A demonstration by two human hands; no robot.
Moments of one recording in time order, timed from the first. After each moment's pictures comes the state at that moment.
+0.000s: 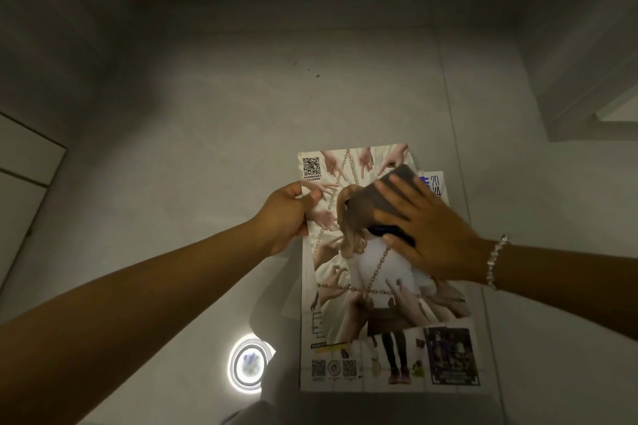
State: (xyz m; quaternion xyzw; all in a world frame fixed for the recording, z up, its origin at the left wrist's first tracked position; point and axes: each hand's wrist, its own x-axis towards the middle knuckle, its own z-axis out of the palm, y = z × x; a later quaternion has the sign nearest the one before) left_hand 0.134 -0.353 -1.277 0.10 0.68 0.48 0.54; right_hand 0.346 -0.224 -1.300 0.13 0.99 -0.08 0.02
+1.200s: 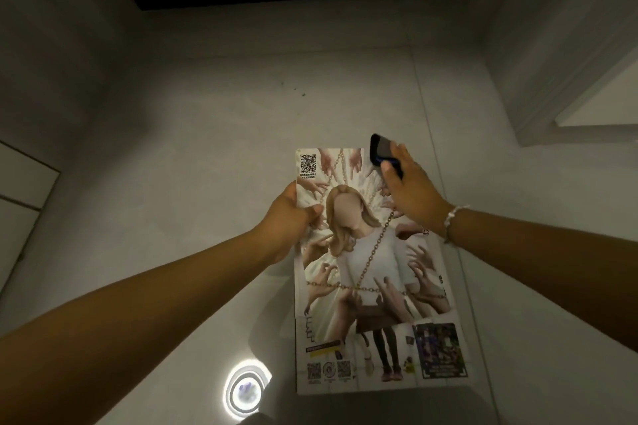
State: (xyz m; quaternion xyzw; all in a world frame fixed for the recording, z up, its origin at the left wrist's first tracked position) left_hand 0.153 -0.349 -1.251 0.20 0.71 0.47 0.48; right_hand 0.300 -0.200 -1.278 0.45 0.79 -0.40 -0.09
